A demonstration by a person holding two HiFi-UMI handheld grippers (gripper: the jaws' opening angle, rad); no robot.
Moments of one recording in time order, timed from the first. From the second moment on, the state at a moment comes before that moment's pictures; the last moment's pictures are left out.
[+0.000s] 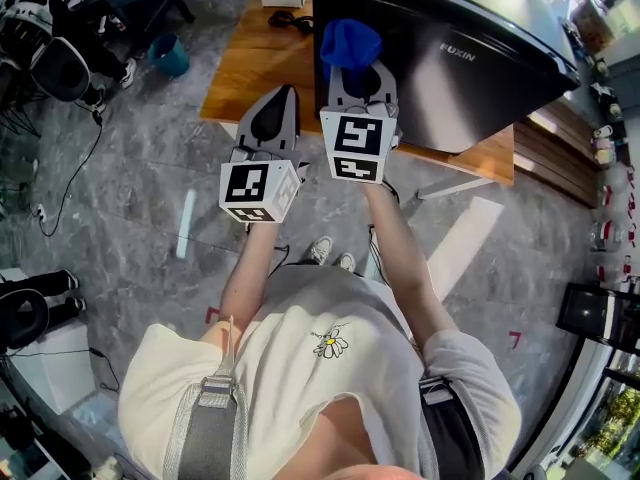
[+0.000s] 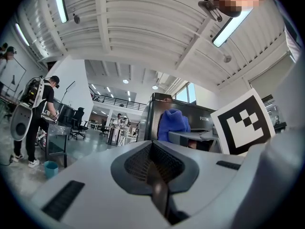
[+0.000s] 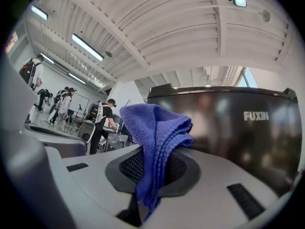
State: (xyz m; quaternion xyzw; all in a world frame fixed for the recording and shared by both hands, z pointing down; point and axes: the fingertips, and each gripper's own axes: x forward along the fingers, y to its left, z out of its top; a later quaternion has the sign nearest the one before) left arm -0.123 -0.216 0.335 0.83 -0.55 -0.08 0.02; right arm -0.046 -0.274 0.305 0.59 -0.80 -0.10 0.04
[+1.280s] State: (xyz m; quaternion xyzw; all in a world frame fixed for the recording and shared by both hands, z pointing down) left arm -0.072 -0.223 0.348 0.86 -0.51 -0.06 0.03; right arm 0.266 -0.214 0.303 0.80 -0.58 -0.09 0.06
